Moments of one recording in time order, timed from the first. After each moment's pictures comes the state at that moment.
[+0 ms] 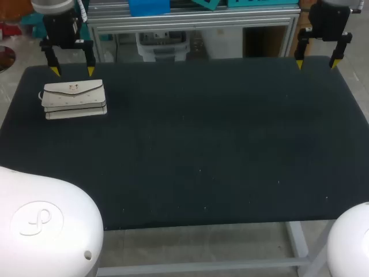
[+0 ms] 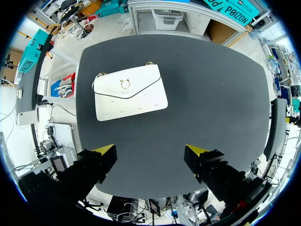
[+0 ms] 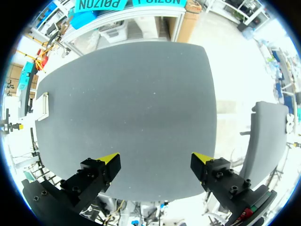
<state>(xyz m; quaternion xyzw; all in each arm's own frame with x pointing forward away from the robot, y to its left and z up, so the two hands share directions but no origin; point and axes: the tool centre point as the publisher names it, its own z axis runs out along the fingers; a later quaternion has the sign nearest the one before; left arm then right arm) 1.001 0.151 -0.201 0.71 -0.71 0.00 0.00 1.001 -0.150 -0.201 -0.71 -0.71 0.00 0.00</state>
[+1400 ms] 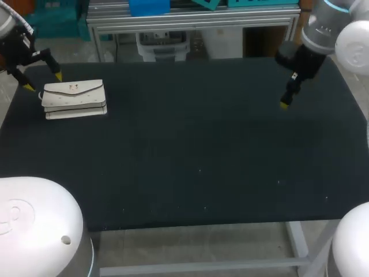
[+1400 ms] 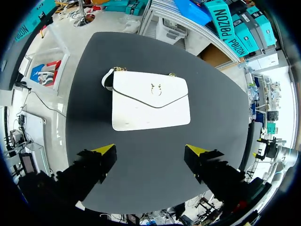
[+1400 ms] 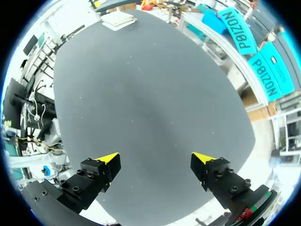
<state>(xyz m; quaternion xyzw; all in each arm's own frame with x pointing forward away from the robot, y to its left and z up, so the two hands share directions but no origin) 1.010 0.247 -0.250 0.75 -0.64 0.14 0.08 0.960 -0.083 -0.274 -0.25 -0.96 -0.08 -0.06</state>
